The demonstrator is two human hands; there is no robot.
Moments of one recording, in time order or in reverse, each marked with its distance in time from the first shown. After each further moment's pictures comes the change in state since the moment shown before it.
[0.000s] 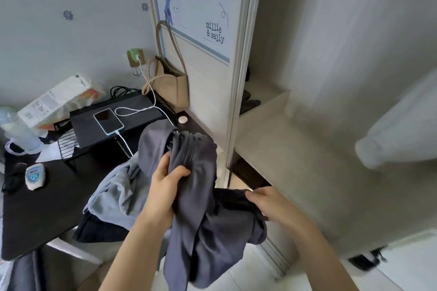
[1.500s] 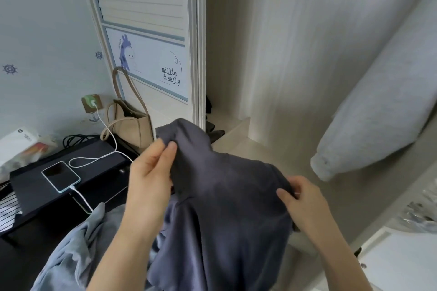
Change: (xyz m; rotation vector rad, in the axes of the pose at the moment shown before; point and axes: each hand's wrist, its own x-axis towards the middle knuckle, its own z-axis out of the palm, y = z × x) left_hand -0.008 0.091 0.083 0.041 -0.191 0.464; right_hand -0.082 -0.028 -0.091 0.059 0.725 -0.139
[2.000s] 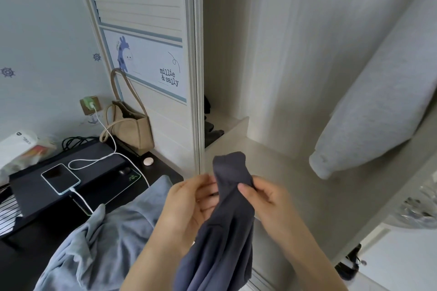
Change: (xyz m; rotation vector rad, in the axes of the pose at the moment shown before) left_hand -0.024 -0.025 0.026 -0.199 -0.162 -0.612; right_hand -0.036 -0.045 0.028 0.384 -0.284 -0.286
